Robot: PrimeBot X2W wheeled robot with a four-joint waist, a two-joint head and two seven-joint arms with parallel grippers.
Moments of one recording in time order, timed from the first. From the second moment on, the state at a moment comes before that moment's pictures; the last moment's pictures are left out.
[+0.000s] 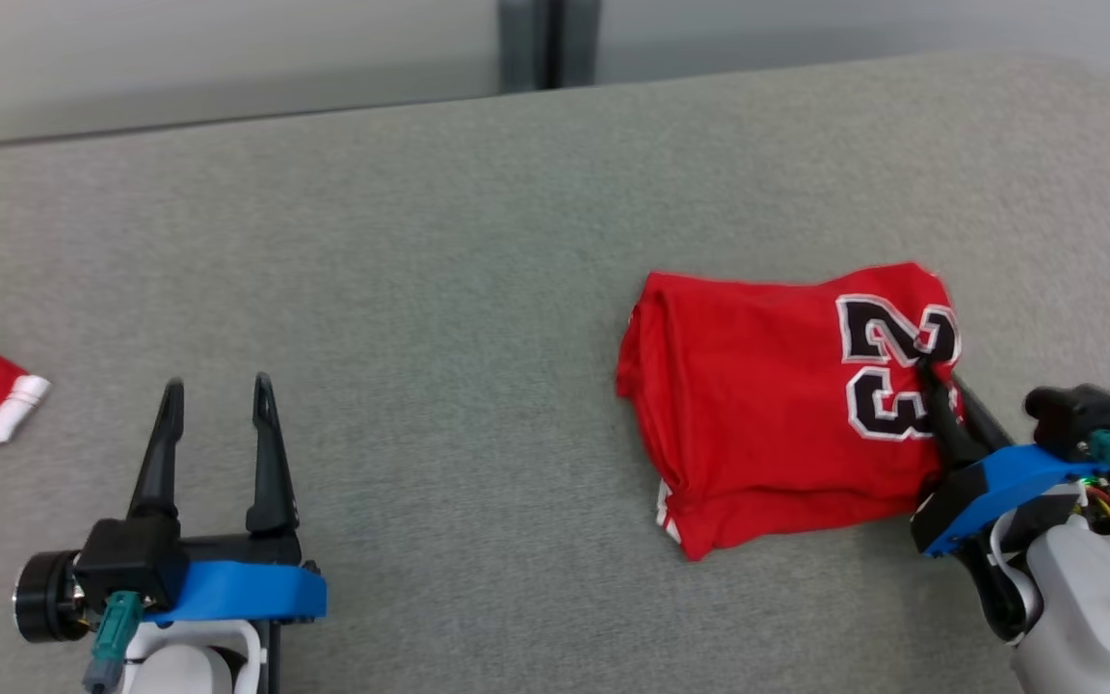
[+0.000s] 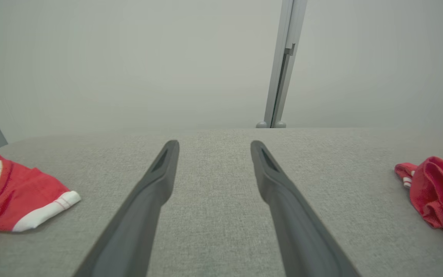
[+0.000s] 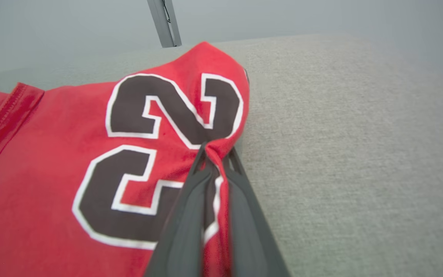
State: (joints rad) left arm -0.08 0.05 0.01 0.15 -0.08 -0.04 -0.26; right arm -0.47 -0.26 0.22 0.76 0.42 0.13 -0.26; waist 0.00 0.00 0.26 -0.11
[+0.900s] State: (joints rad) left arm -0.24 0.09 0.00 0.06 -0.04 -0.06 -0.26; right arm -0.83 -0.49 0.16 0.75 0.44 0.13 -0.22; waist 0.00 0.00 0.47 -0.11
